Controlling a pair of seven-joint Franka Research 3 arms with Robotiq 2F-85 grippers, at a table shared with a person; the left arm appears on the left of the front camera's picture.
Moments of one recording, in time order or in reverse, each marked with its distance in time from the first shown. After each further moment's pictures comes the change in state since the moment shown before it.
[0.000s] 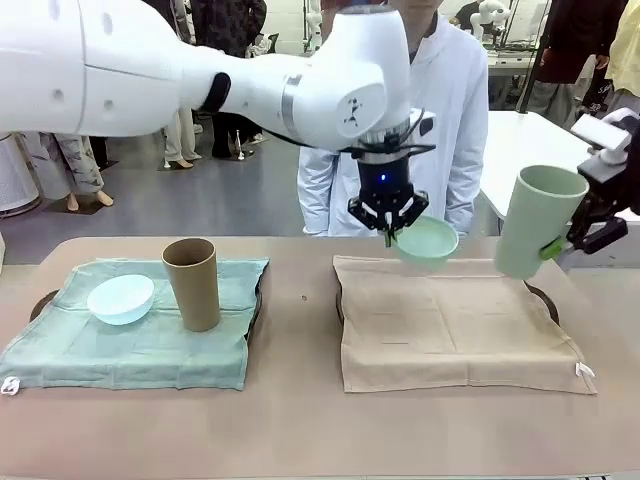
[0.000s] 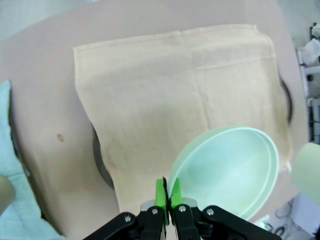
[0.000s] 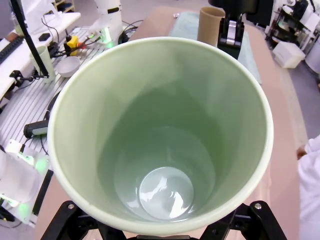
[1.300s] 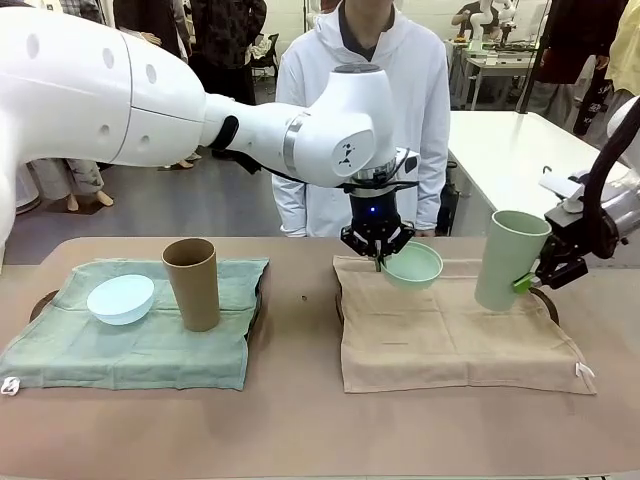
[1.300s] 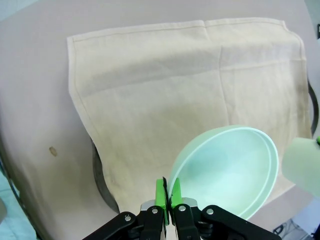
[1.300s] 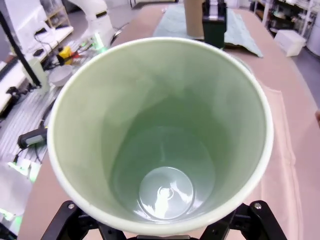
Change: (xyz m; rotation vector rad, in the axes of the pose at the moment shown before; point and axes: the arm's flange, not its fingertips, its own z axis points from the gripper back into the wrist) left arm 0.016 0.022 -0.060 -0.001 0.043 0.021; right arm -0.085 -0.028 -0.050 0.022 -0.075 -0.150
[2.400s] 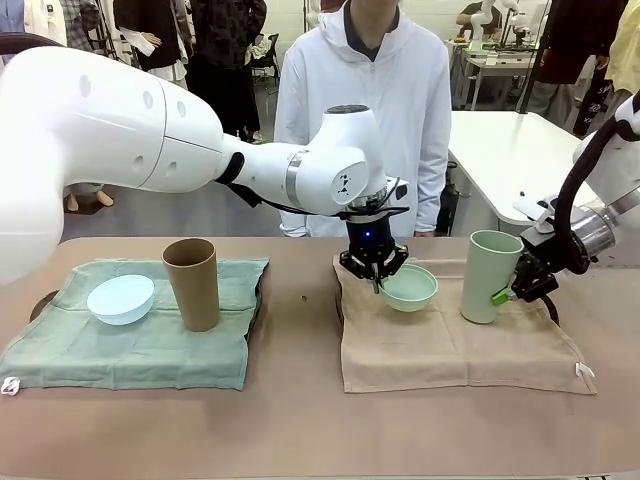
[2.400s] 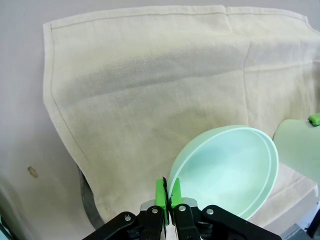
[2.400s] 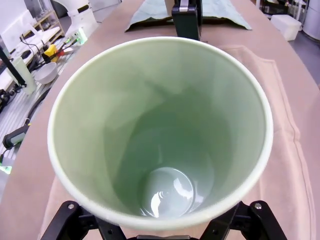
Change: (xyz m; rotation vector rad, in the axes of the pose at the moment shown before) left arm 0.013 0.015 -0.058 -0.041 0.068 0.019; right arm -0.044 -0.038 -0.031 -0.011 0.015 -0.064
